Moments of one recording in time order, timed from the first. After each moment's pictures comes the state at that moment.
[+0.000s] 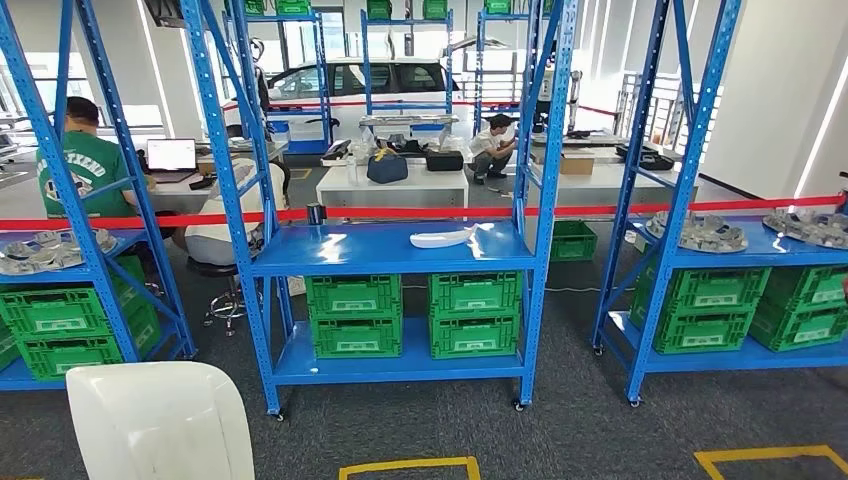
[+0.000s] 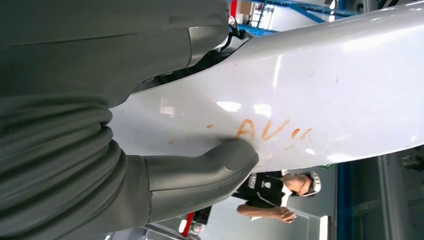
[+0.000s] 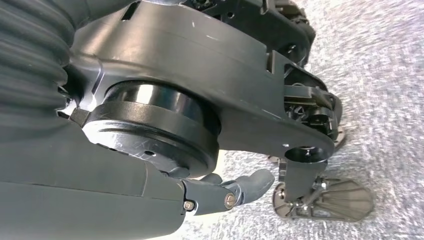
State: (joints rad) left arm -0.13 0.07 -0.04 -1.55 0.87 -0.76 -0.24; right arm -0.06 0.01 0.67 -0.15 -0.87 0.13 0.12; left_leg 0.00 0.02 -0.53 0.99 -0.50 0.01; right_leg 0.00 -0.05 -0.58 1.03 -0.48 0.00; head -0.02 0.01
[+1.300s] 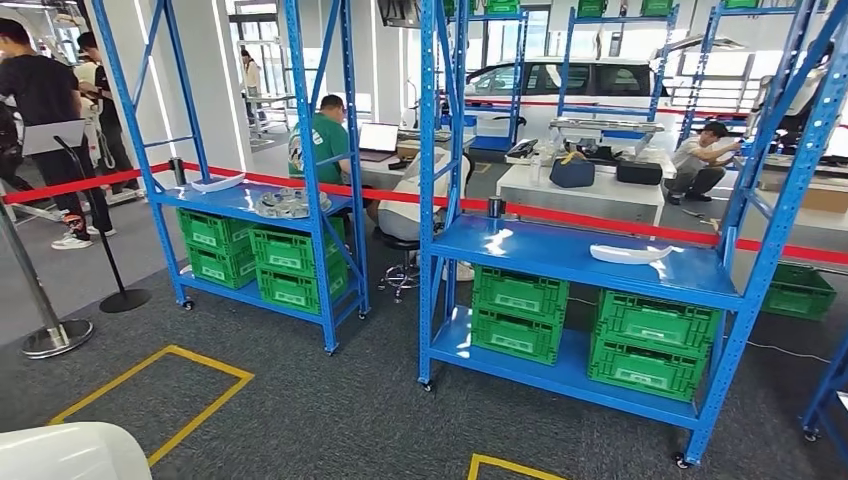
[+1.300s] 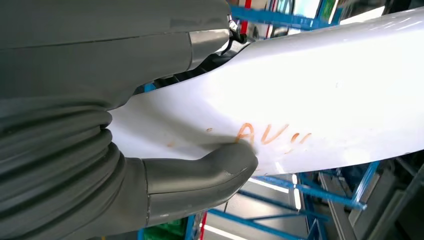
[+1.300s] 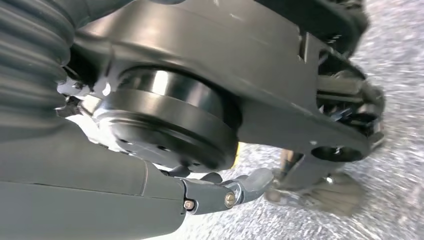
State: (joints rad) left arm 0.12 0.07 0.23 -1.73 0.84 -0.83 -0.27; right arm -0.07 0.01 0.78 -0.15 -0.79 0.14 0.15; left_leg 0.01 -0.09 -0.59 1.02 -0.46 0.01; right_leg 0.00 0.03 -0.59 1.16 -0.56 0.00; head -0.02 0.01
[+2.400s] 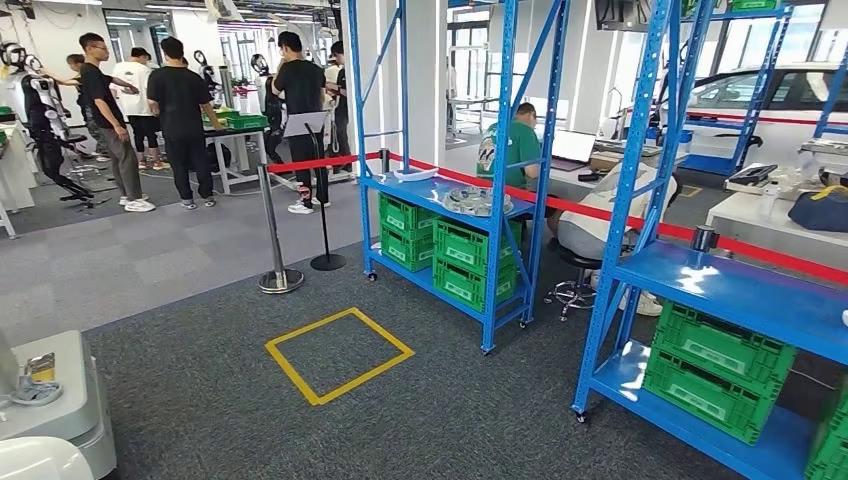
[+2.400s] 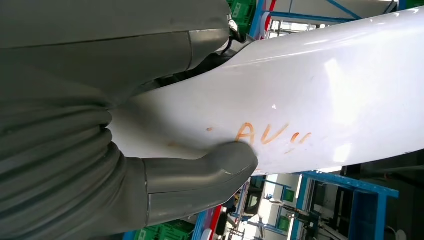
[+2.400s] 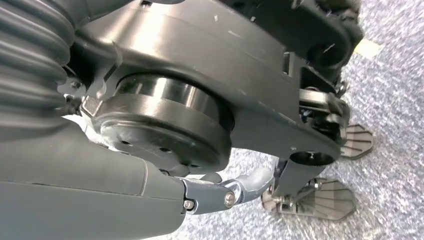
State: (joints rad) left arm 0.14 0.06 0.38 -1.73 0.78 -0.86 -0.26; right arm -0.07 0.00 0.83 -0.15 -0.84 0.16 0.11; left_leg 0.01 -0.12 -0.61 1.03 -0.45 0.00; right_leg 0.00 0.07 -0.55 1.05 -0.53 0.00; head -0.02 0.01
